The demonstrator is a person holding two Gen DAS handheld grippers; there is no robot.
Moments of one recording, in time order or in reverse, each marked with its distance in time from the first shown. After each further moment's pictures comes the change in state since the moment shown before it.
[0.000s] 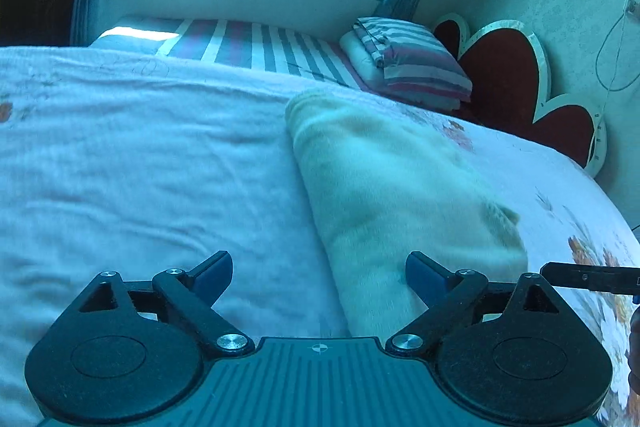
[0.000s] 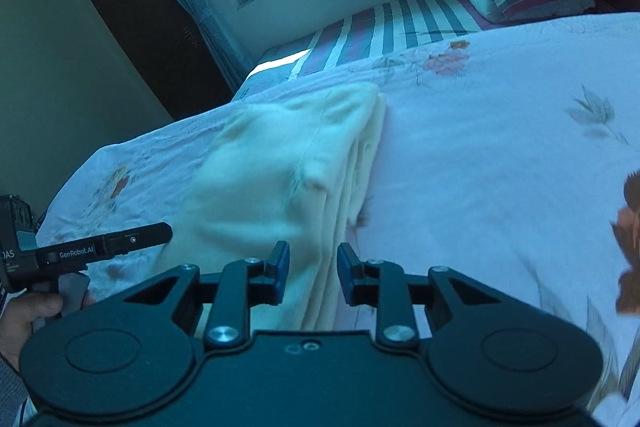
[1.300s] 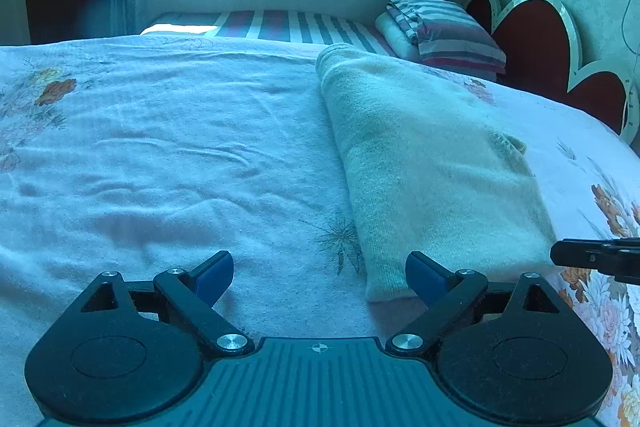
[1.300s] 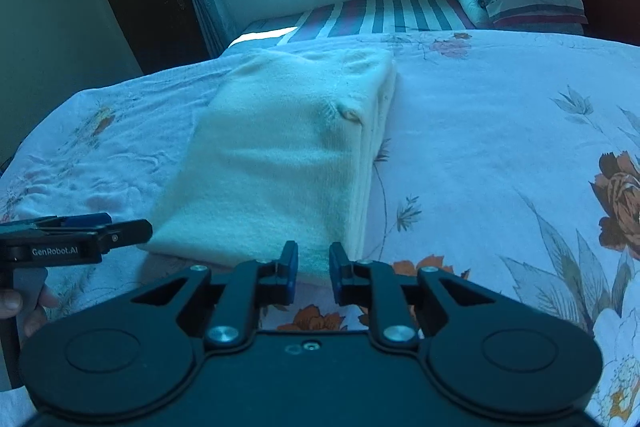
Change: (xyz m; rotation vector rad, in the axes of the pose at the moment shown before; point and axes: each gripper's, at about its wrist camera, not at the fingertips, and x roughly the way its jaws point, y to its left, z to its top) left arm -0.044 -0.022 -0.042 0.052 0.034 0.176; right arm -0.007 0.051 -0.038 -0.138 0.032 -0.156
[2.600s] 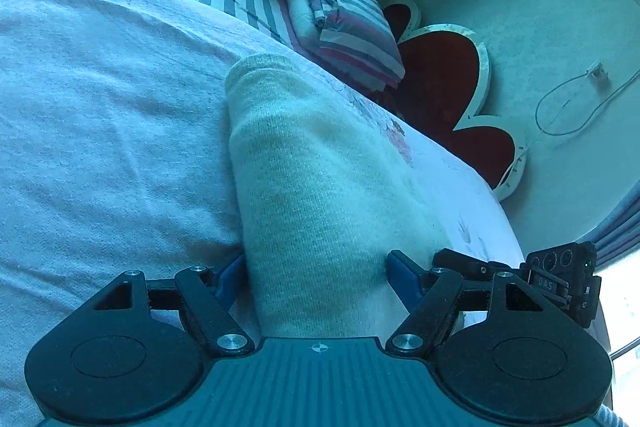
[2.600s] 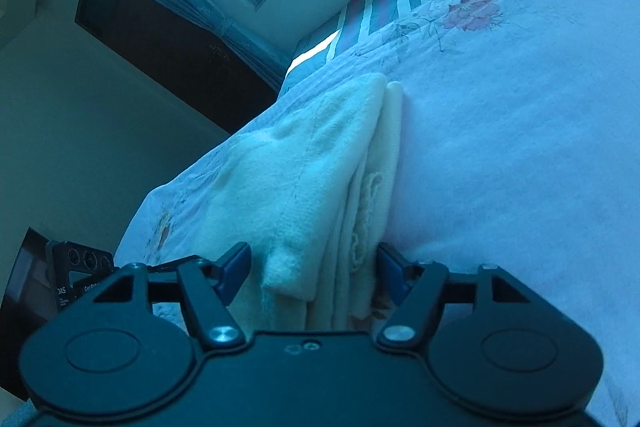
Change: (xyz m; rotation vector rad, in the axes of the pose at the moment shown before) left arm 0.144 0.031 0.101 -0.249 0.143 -0.564; right arm 0.114 -0.109 0.086 0.360 0.019 0.429
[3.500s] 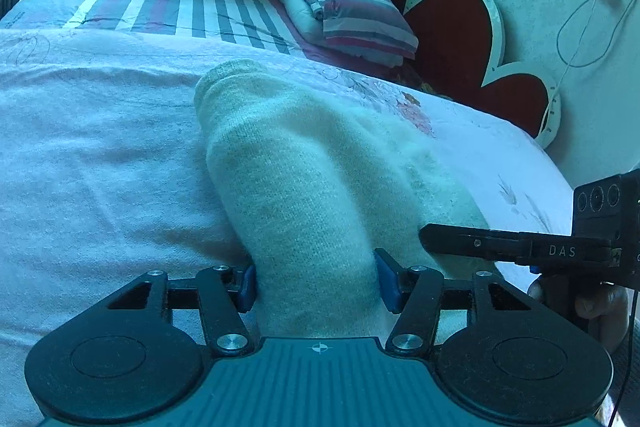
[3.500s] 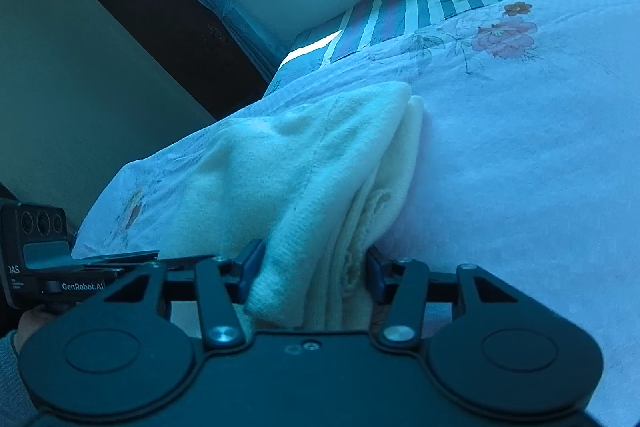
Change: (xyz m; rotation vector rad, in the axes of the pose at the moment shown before) left arm 0.010 -0.049 0.008 0.246 0.021 0.184; right arm 0.017 0.019 0.002 -0.159 0.014 -0.097
